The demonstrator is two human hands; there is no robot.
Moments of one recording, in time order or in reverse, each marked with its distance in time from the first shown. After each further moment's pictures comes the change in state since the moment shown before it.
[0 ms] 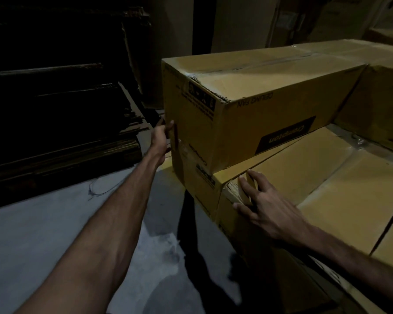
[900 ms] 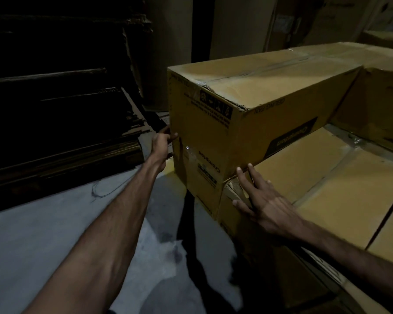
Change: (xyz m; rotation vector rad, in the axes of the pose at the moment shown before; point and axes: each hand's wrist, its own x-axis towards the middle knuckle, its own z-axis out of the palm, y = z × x) left_hand -0.004 -0.014 -0.018 0.051 -0.067 0.016; right_hand 0.005 0.001 0.012 -0.020 0.007 -0.033
